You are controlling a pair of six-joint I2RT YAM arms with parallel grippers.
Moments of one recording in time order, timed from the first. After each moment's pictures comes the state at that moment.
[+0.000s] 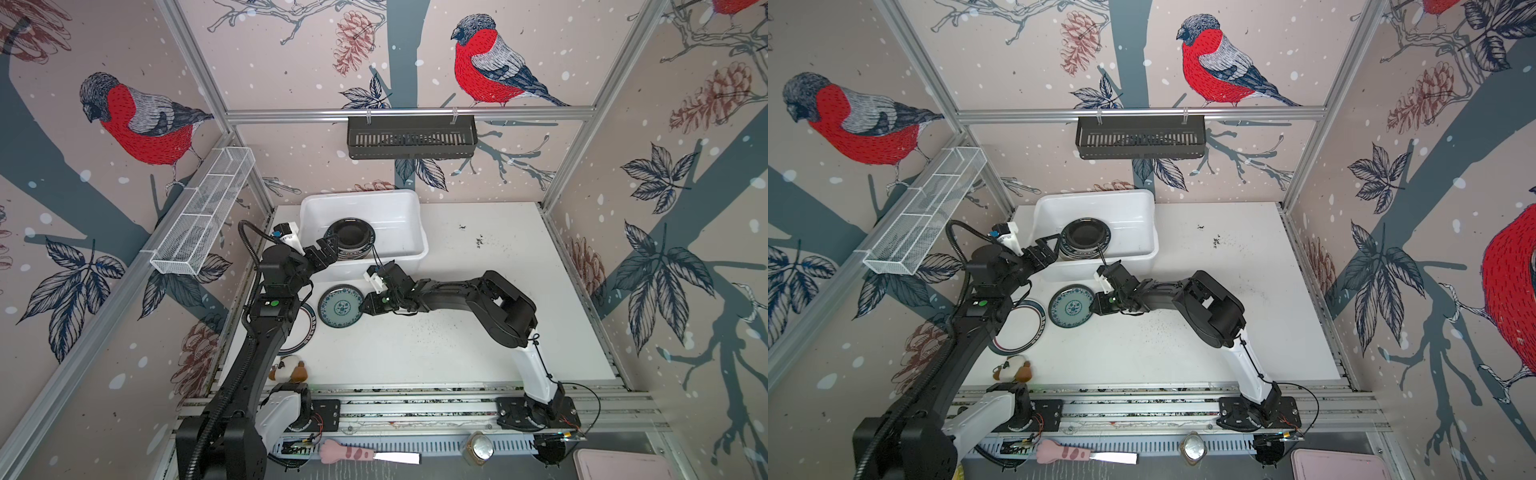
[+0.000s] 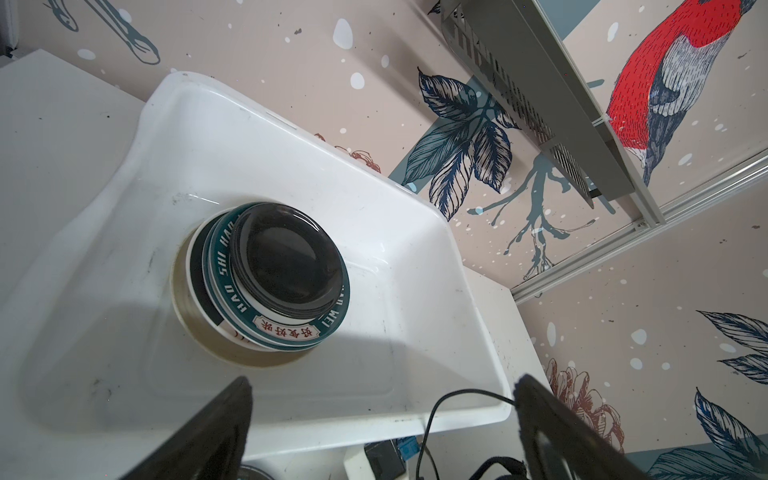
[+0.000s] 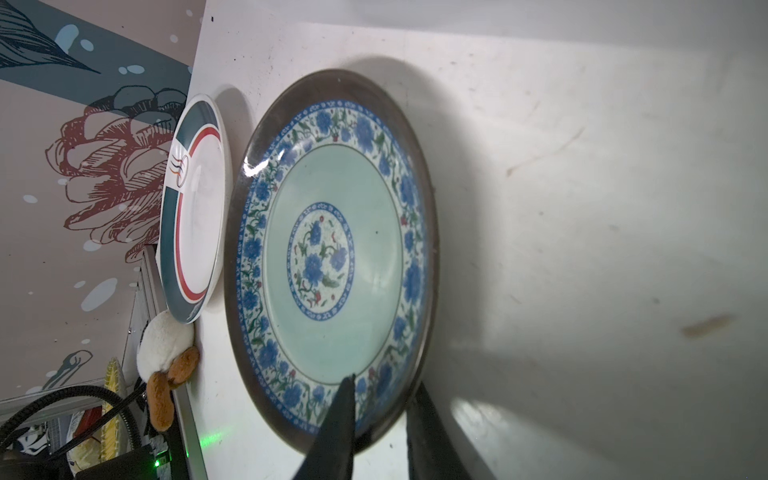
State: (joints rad) left arm -0.01 1.02 0.72 0.06 0.34 -0.62; right arm 0.92 2.19 1.36 0.06 -0.44 0.63
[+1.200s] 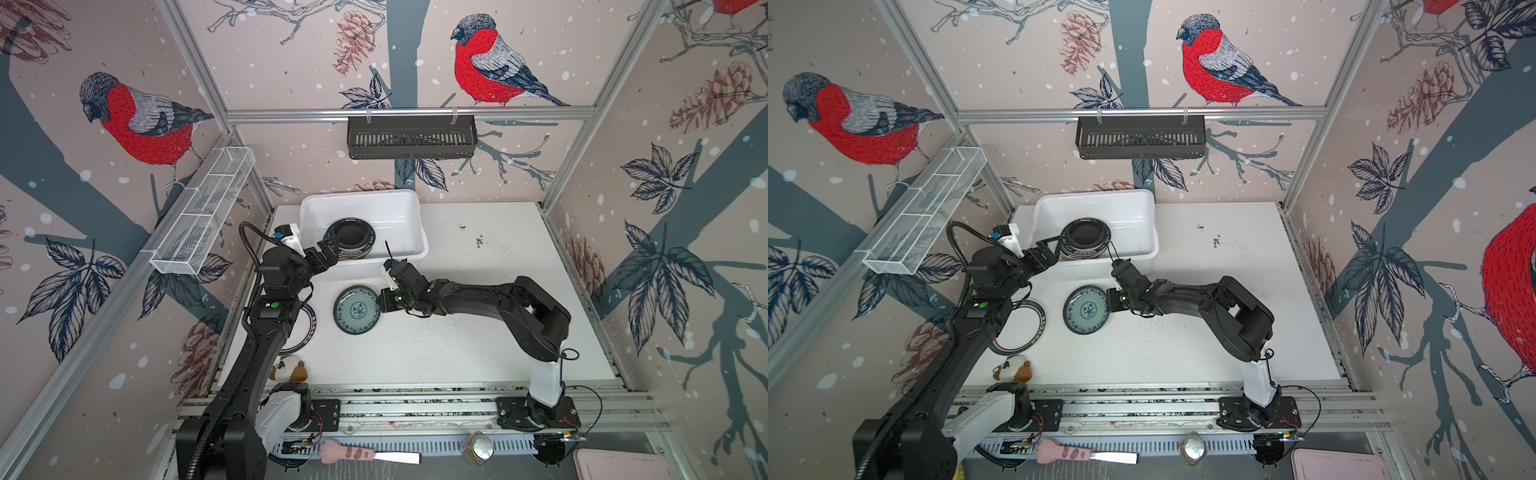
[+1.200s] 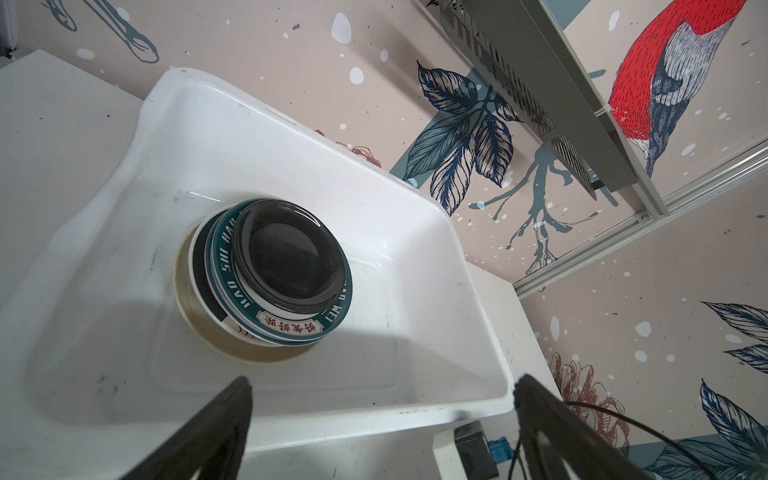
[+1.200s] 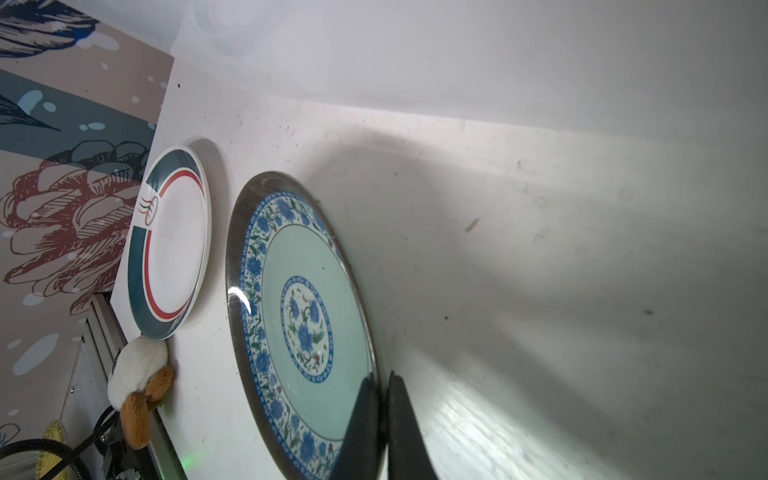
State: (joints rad) left arm -0.02 1.00 0.70 0.06 0.35 -0.60; right arm 0.93 1.92 1.18 -0.03 -0.19 0.65
